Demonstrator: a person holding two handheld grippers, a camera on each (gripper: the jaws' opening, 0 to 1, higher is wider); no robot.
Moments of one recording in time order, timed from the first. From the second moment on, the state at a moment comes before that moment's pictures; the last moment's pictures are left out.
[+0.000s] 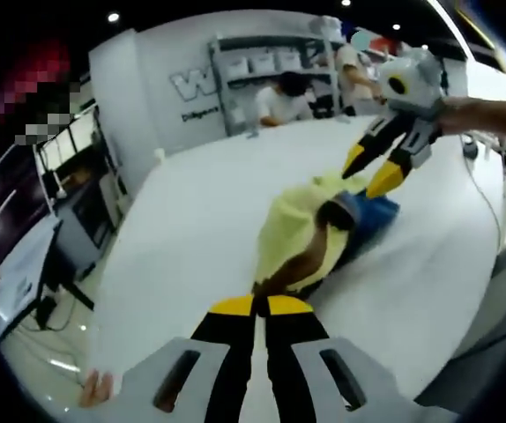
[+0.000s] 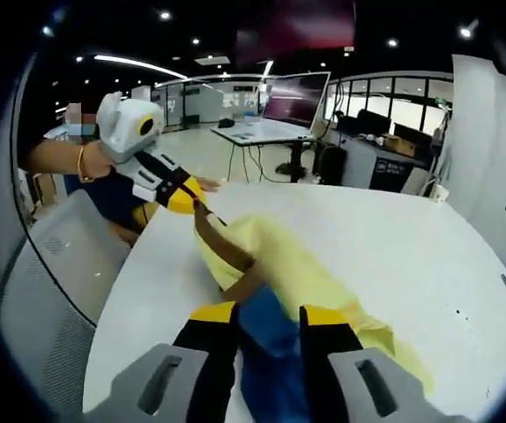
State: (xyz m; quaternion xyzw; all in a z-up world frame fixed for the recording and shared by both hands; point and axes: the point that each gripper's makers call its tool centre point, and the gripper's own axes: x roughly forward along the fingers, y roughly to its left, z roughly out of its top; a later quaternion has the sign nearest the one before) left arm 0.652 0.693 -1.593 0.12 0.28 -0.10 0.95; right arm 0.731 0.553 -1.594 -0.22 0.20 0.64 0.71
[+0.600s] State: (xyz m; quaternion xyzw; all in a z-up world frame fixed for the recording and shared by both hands) left arm 0.656 0.691 -1.593 0.10 0.27 -0.11 0.95; right arm 0.722 0.551 -1.617 -0.24 0.24 0.65 0.68
